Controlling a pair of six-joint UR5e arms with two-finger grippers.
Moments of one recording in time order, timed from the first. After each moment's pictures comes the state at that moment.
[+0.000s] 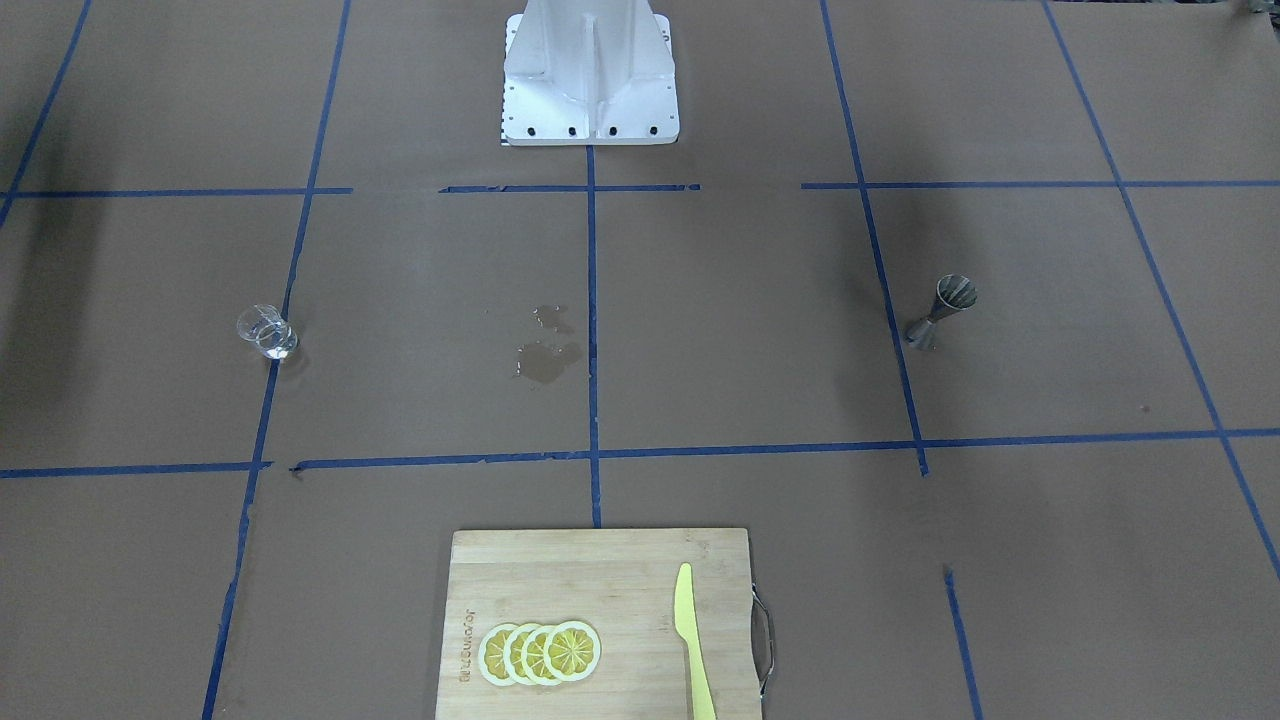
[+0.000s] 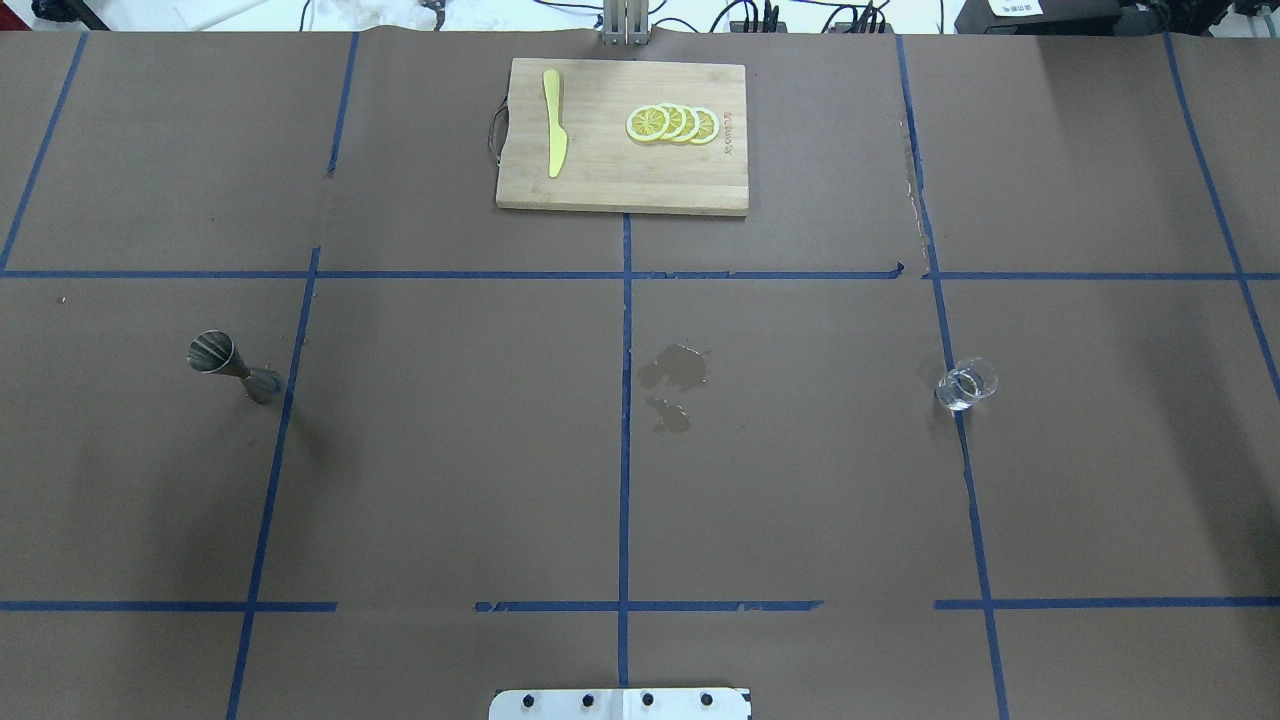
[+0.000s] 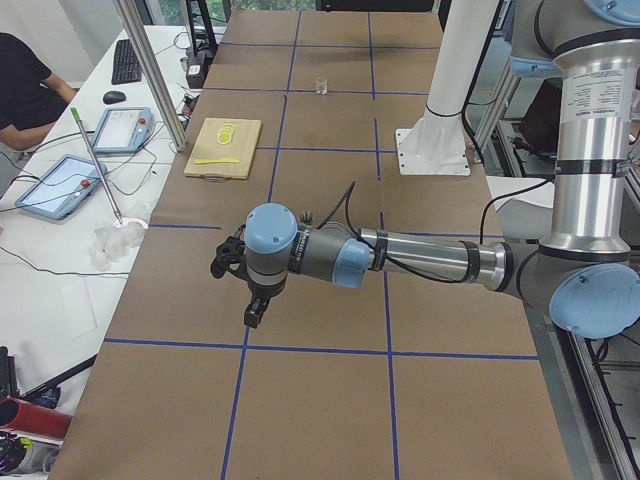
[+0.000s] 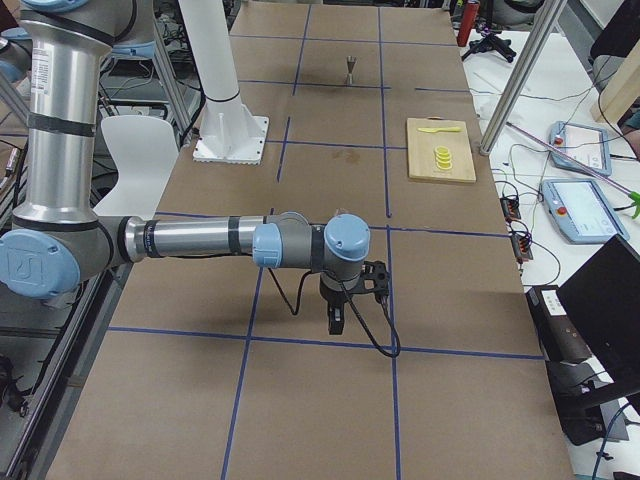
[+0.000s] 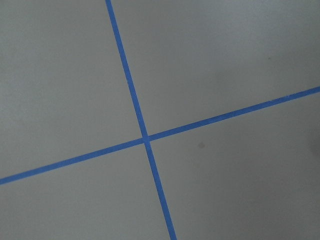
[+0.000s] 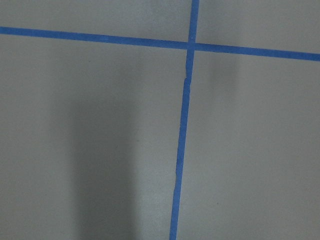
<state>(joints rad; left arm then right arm) -1.59 -1.54 -1.71 -1.75 -2.40 0.12 1.50 -1.72 1.80 -1.65 2.34 -0.03</state>
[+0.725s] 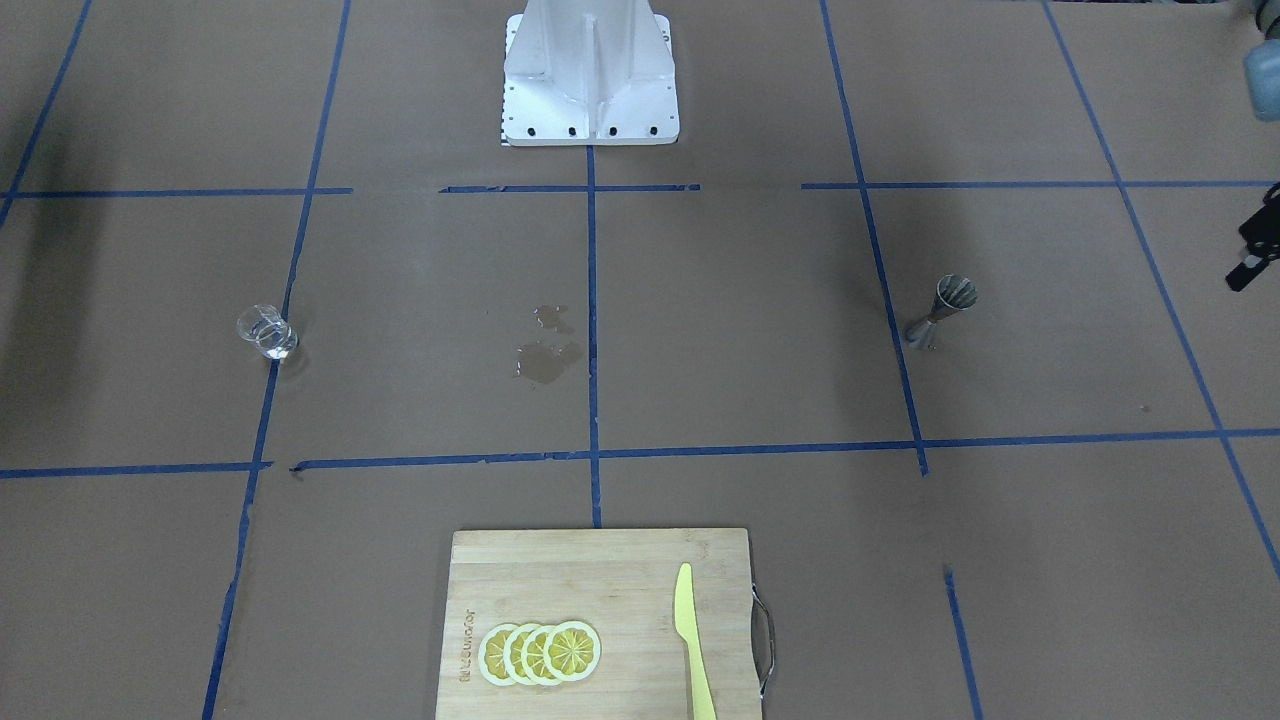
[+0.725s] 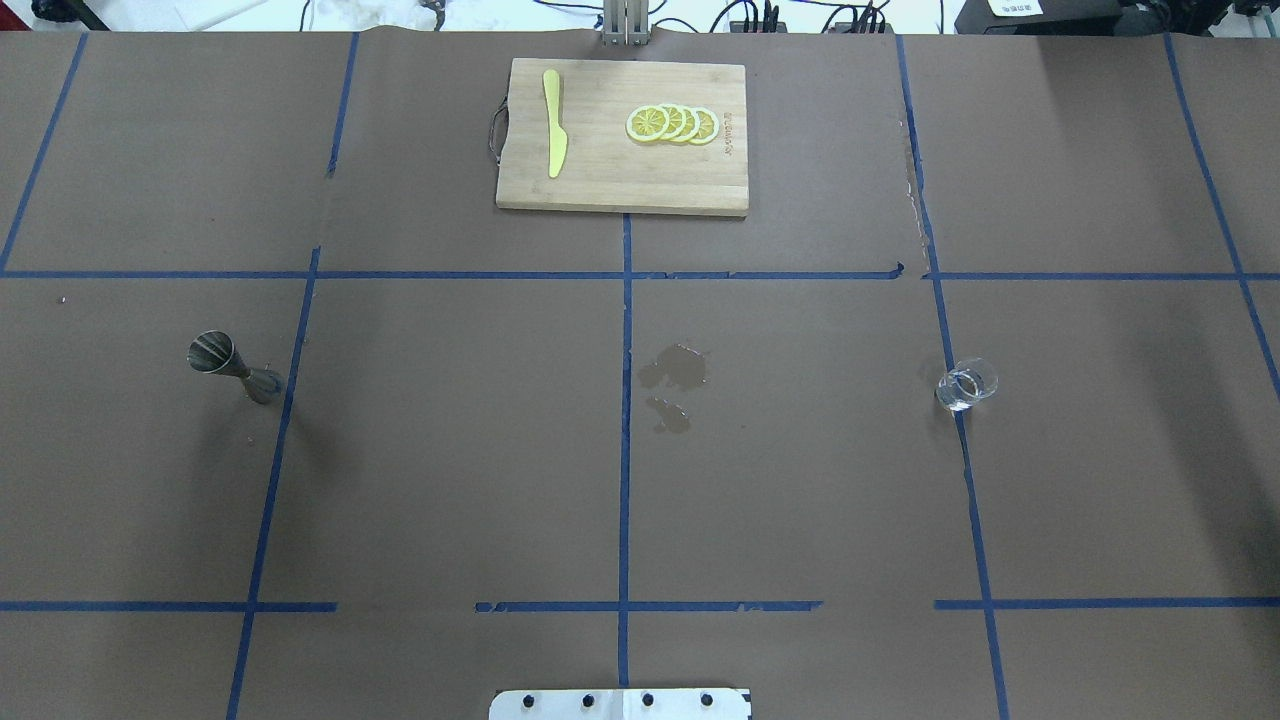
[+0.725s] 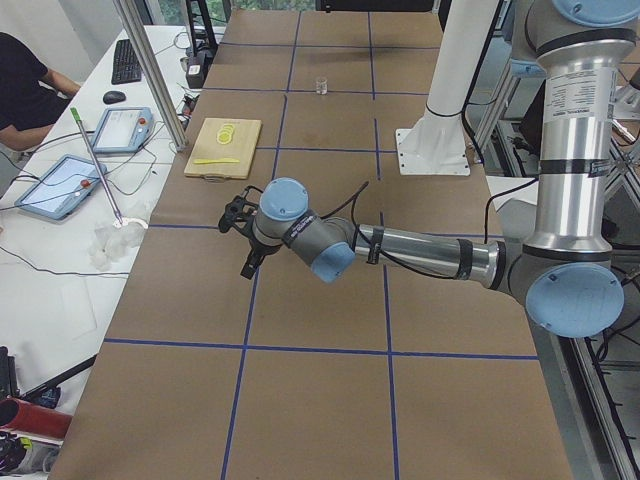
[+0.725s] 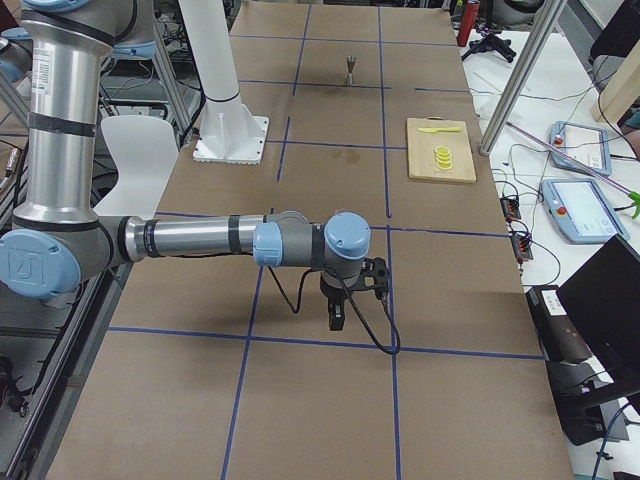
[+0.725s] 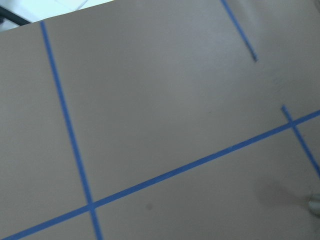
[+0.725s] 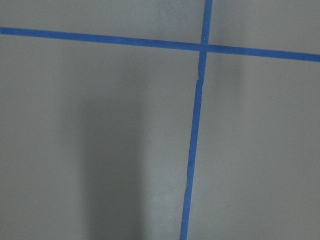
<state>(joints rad) -1.33 -1.54 -1.72 -2.31 -2.32 -0.46 1.50 -1.72 1.81 -1.64 2.36 -0.02</state>
